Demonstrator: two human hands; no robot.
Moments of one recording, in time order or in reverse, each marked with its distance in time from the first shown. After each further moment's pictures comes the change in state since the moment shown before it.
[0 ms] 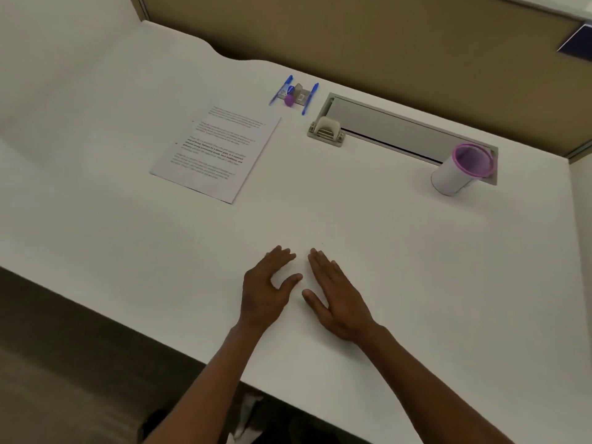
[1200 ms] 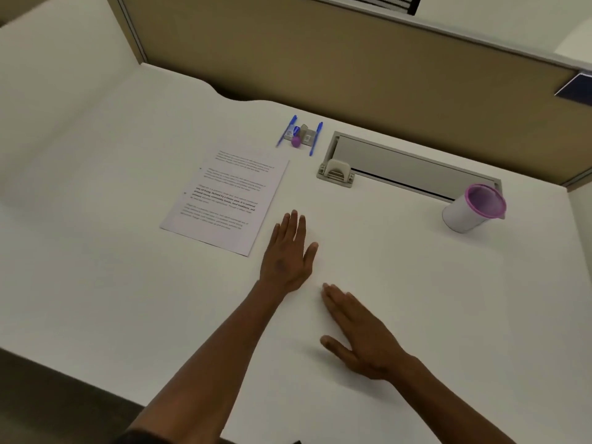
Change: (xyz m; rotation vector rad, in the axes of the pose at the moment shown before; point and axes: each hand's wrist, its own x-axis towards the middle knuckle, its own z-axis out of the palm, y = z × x) left_hand 0.175 -0.020 -0.001 0.674 -0.305 0.164; right_hand 0.043 -0.012 -0.028 -0.224 -0.147 -0.027
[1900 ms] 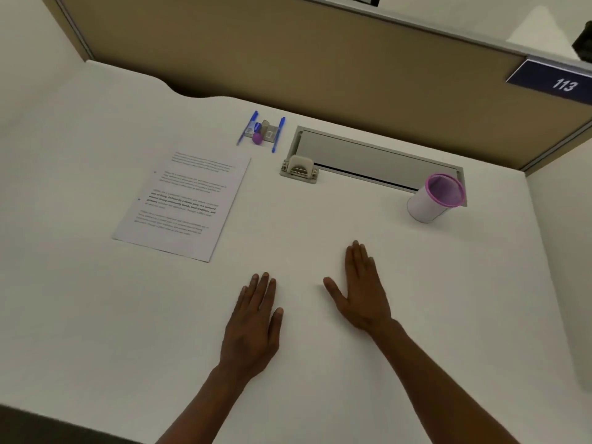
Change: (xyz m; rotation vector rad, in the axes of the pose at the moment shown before) left_hand -0.116 0.021 0.031 -0.062 0.017 0.017; right_hand 0.018 0.081 -0.010 -0.029 0.198 0.490
